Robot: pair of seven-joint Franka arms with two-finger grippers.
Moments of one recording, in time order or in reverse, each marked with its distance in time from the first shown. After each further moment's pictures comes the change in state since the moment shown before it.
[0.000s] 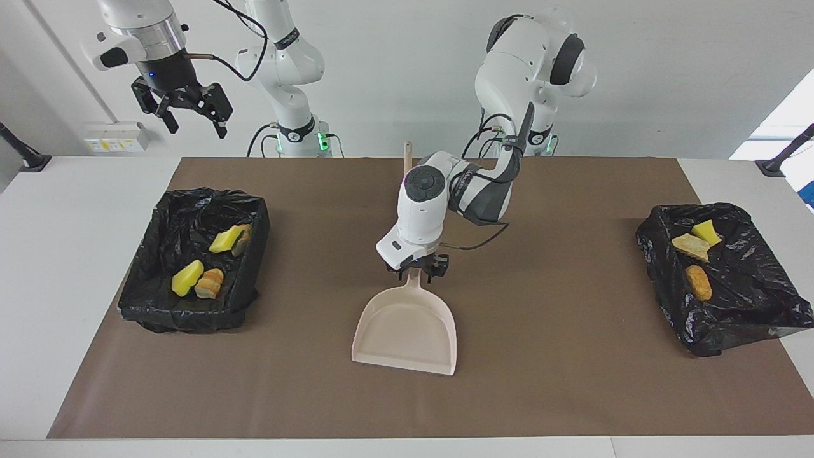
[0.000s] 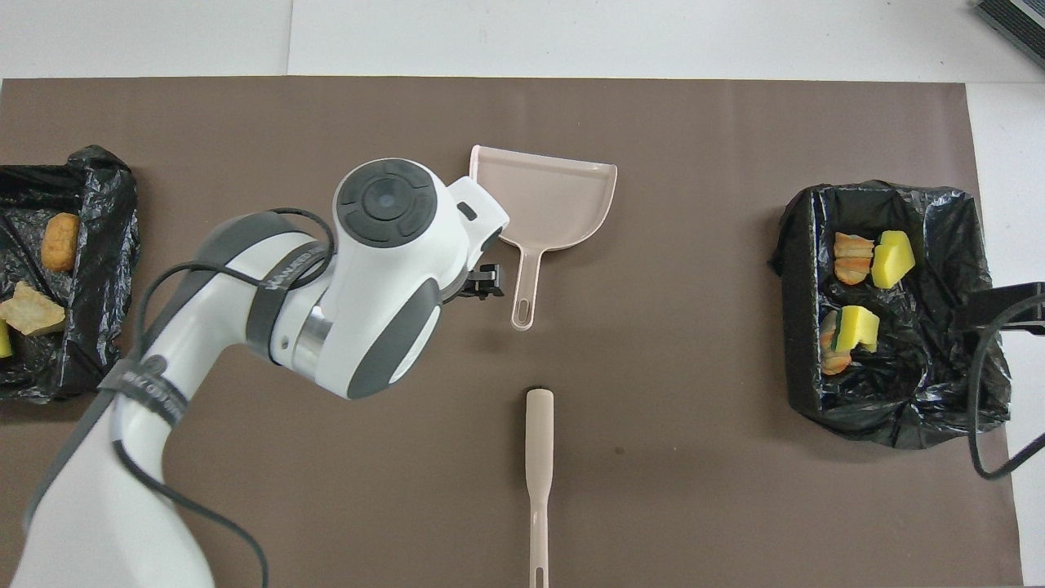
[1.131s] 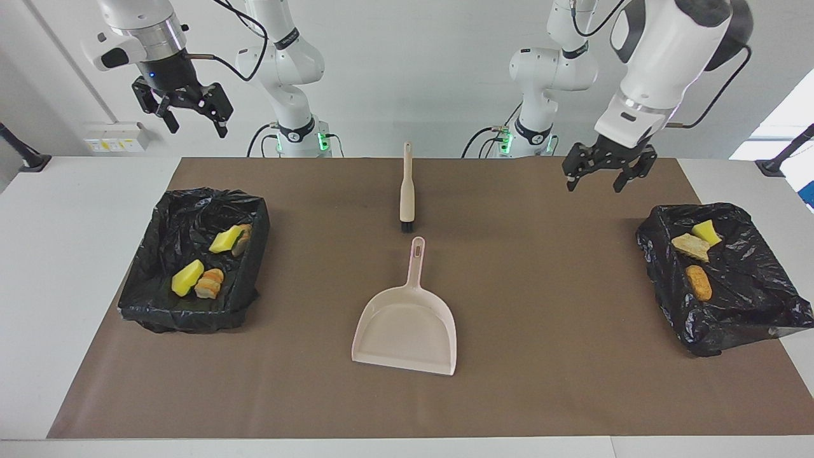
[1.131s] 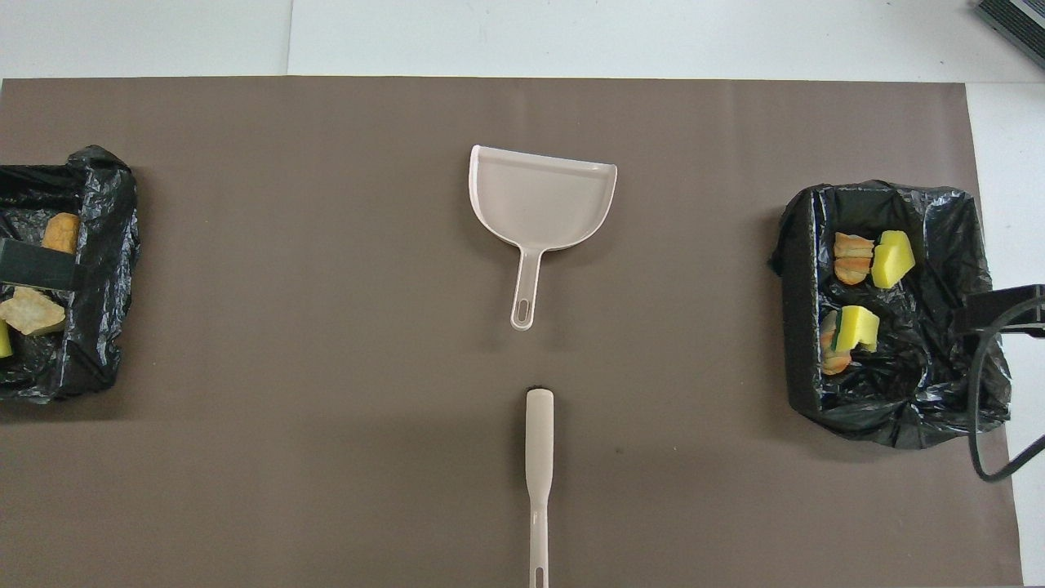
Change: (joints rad) left arm 0.428 -0.264 0.019 0.328 0.038 -0.538 0.552; right arm 0.000 0.000 0.000 0.000 0.000 -0.010 0.000
